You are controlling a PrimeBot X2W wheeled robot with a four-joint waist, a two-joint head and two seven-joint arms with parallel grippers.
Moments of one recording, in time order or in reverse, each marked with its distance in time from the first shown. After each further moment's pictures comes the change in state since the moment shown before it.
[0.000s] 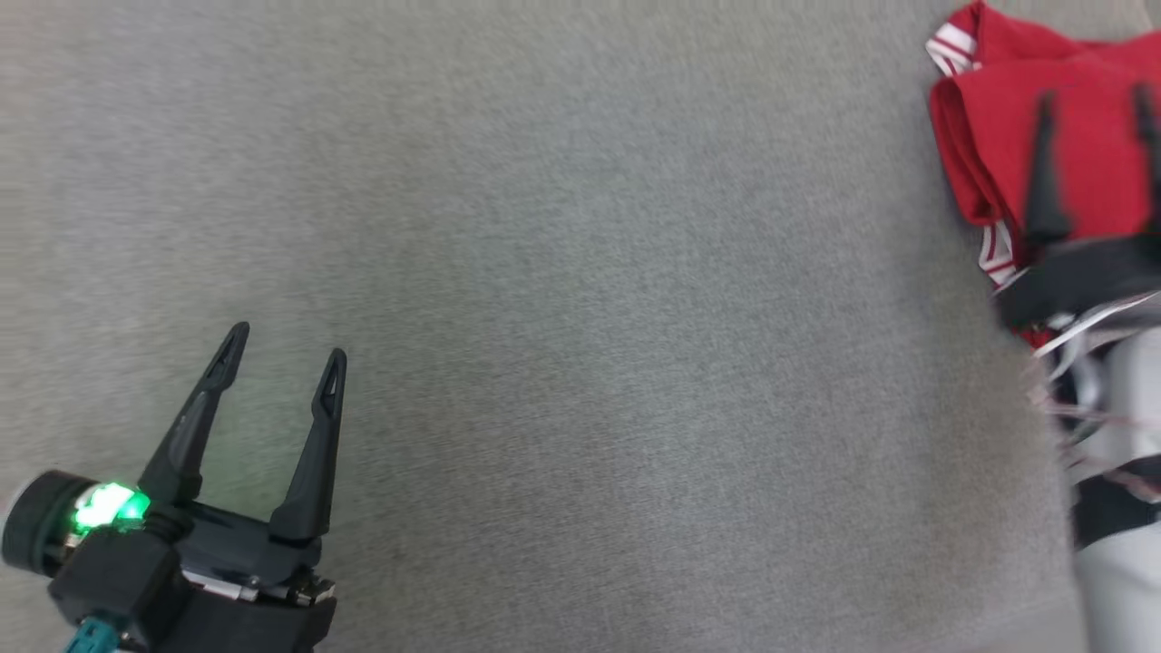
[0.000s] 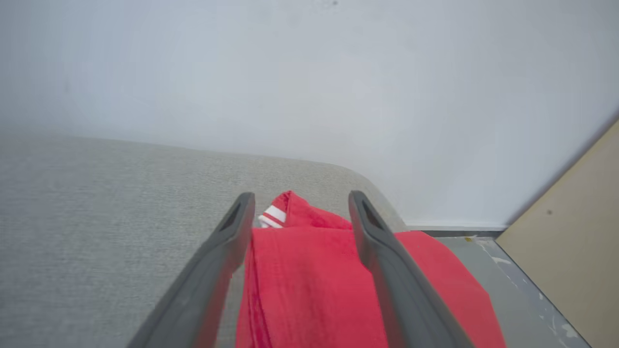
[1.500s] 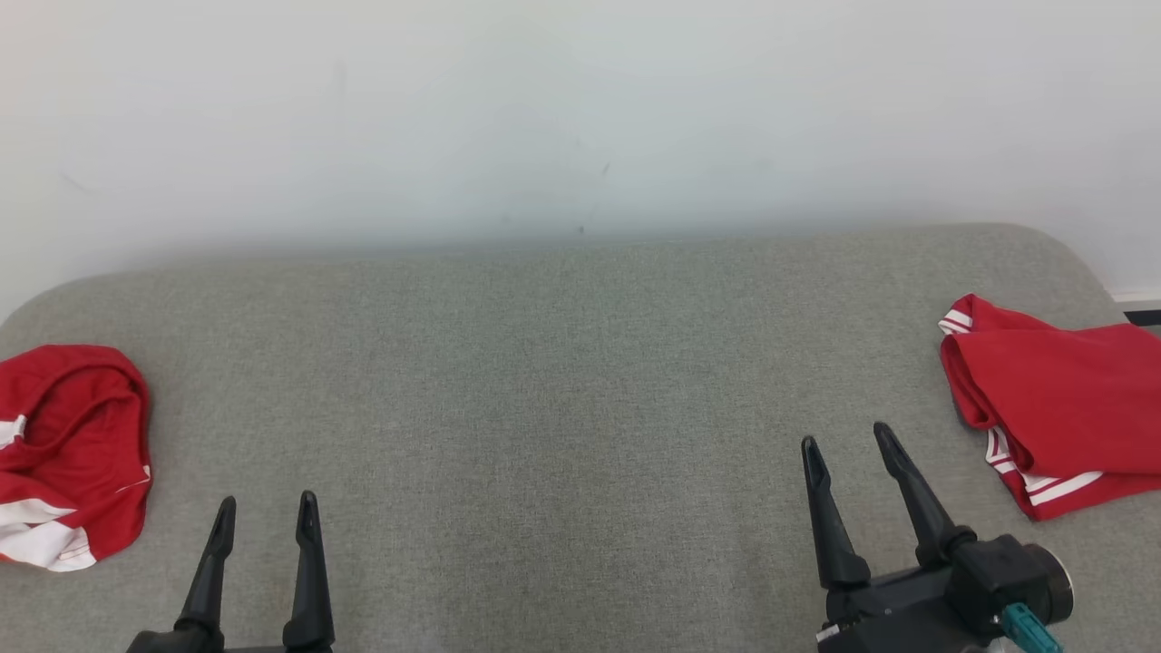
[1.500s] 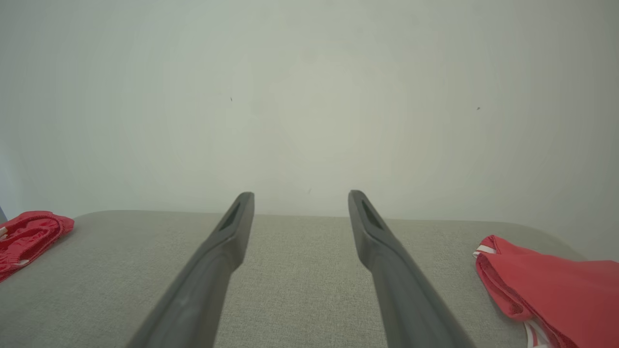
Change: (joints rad) left arm 0.199 -0.267 0.158 0.230 0.031 0.059 -0.023; right arm 0.643 0.192 0.268 -0.375 0.101 0.000 -0.086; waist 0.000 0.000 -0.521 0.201
